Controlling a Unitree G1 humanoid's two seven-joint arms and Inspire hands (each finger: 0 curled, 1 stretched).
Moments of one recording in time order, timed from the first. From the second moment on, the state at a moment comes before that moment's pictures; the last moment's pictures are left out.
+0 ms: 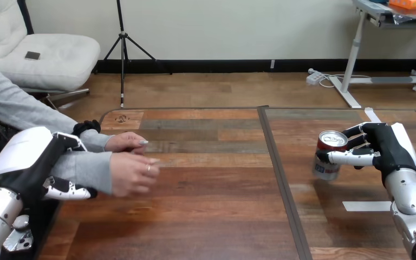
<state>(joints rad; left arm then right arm) -0.20 0.75 -0.11 0.58 0.50 -0.46 0.10 -0.67 -0.44 -0.04 1.30 -0.21 -0.34 -0.11</state>
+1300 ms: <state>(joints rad) -0.19 0.74 -0.09 0.58 0.49 -0.55 0.11 -0.67 -0.44 -0.04 1.30 -0.21 -0.34 -0.11</state>
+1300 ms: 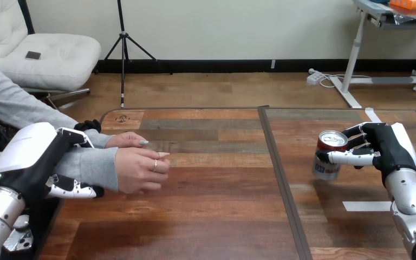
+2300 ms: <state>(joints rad) -0.19 0.71 -0.08 0.56 0.48 -0.53 0.11 -0.67 -0.43 -0.04 1.30 -0.21 -0.35 -0.10</state>
